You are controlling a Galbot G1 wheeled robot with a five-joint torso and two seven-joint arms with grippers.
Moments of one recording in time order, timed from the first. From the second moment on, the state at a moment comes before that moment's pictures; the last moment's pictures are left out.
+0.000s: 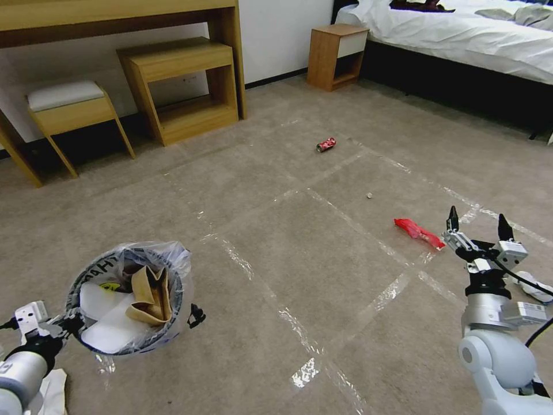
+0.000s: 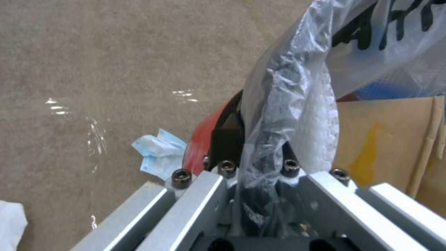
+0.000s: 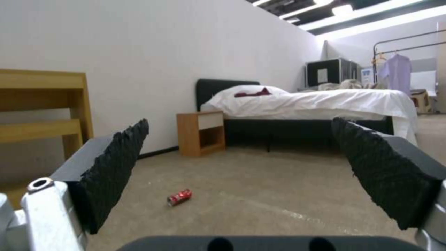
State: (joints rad) left arm 1.72 -1.22 -1.12 -2.16 -0.96 0.57 -0.12; right arm -1.40 1.16 0.74 1.92 0.47 0.33 0.14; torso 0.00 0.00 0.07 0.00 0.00
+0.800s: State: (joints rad) left arm 1.71 -1.22 -1.13 -2.11 -0.90 0.58 -0.01; right arm -1.37 1.15 0.72 1.88 0.47 0.31 0.16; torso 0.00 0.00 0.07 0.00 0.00
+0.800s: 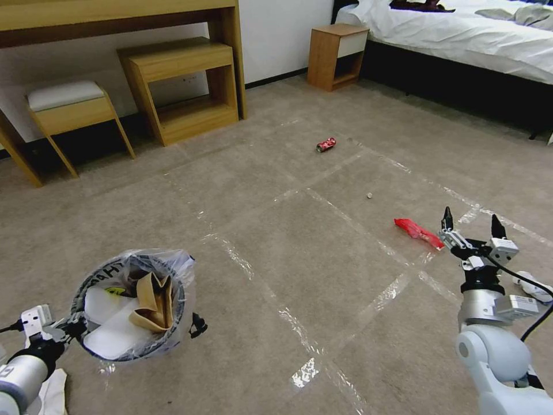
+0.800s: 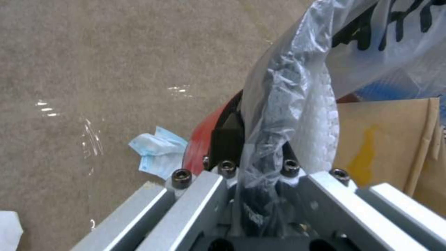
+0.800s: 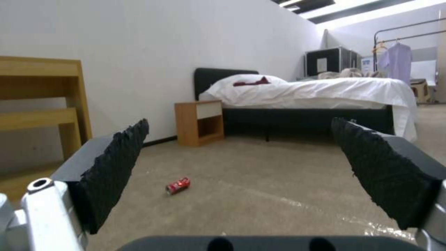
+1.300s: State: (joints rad) left arm 1.70 -1.21 -1.13 -2.08 -0.90 0.56 0.01; right arm -1.36 1.16 0.71 1.87 0.44 0.29 0.16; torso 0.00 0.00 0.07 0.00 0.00
